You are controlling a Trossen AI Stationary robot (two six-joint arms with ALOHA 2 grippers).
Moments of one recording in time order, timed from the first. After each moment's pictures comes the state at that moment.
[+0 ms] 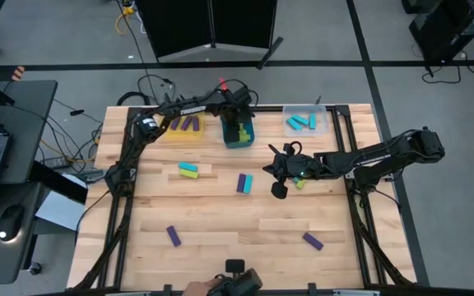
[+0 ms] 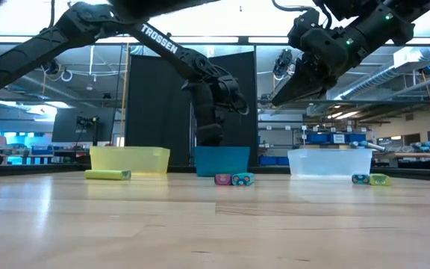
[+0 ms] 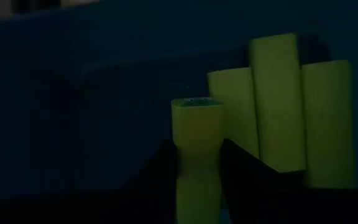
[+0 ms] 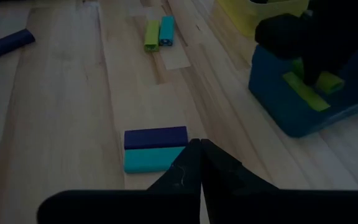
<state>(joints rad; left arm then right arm) 0.55 2.30 1.93 -0.86 0.00 0.57 0.05 1.29 0.65 0.01 0.30 0.21</state>
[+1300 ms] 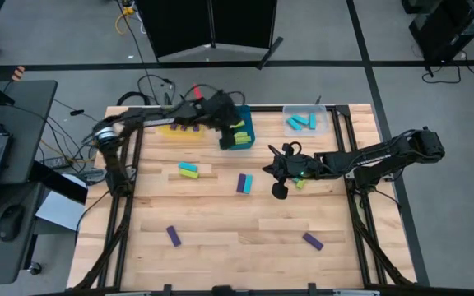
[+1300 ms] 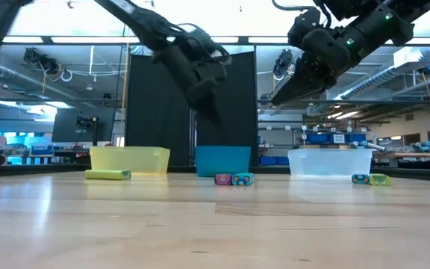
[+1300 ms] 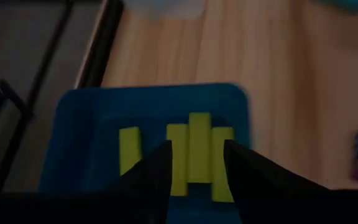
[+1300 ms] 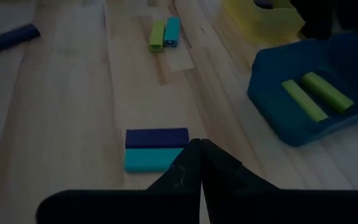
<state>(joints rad) 0.46 1.80 1.37 -0.38 0.08 0.32 0.05 1.29 0.65 0.02 0.29 0.16</state>
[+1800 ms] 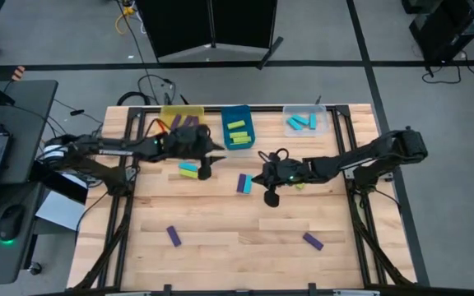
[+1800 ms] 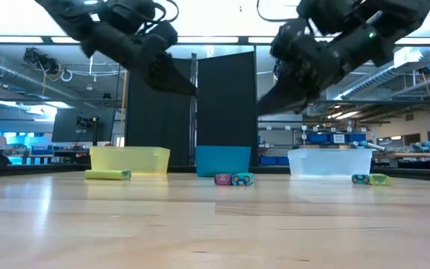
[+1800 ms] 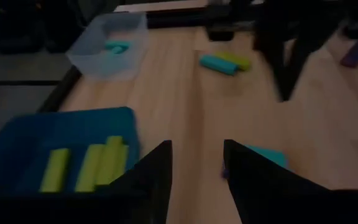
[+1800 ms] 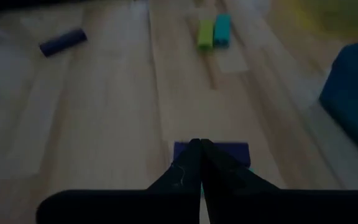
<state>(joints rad) 0.24 1.30 0.71 0.15 0.06 0.14 0.05 1.49 0.66 0.26 0.13 0.19</state>
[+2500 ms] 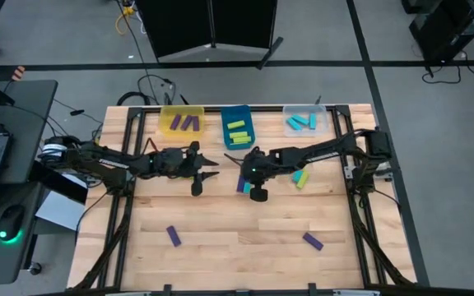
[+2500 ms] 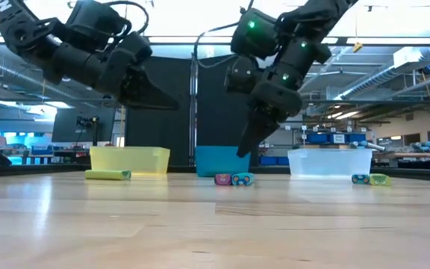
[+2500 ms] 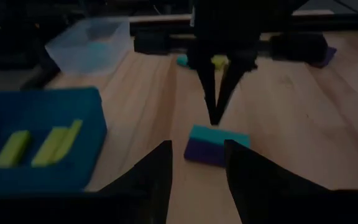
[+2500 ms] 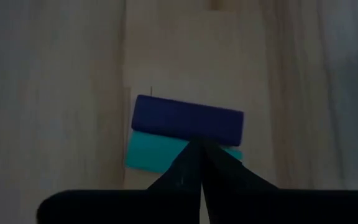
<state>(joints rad) 0.10 1.29 0.38 0.59 -0.03 0.04 -0.05 1.82 1.11 -0.32 0.01 -0.01</state>
